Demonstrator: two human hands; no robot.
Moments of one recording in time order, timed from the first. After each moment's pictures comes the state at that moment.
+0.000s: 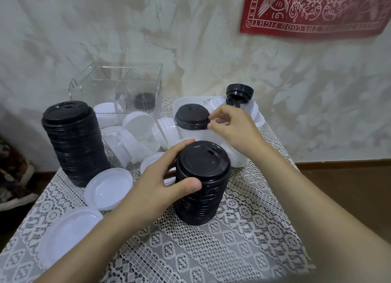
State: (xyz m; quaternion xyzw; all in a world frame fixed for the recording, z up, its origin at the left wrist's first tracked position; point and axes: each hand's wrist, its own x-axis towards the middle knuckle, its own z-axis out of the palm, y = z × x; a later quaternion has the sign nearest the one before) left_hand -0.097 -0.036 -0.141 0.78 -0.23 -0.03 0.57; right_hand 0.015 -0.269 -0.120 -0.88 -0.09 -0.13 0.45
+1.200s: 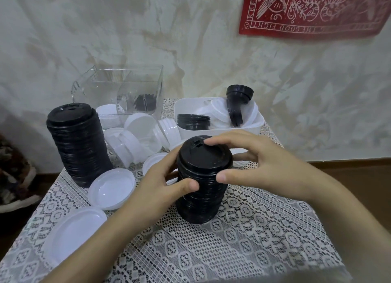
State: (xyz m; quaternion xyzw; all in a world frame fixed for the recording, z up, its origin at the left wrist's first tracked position) left_hand -0.100 -0.038 -0.140 0.76 -0.26 -0.05 0.60; right_hand -0.111 -0.280 -0.073 -0.86 -0.23 0.05 0.45
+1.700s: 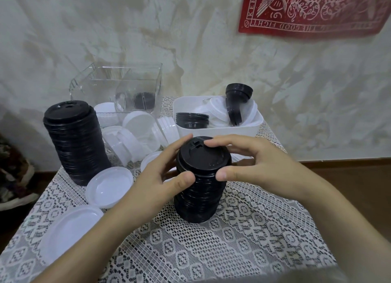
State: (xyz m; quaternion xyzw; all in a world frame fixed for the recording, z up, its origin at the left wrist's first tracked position) left_hand -0.097 -0.035 -0.143 0.75 -0.25 -0.04 0.61; right_hand -0.111 -0.282 -0.081 -0.82 -0.23 0.08 0.52
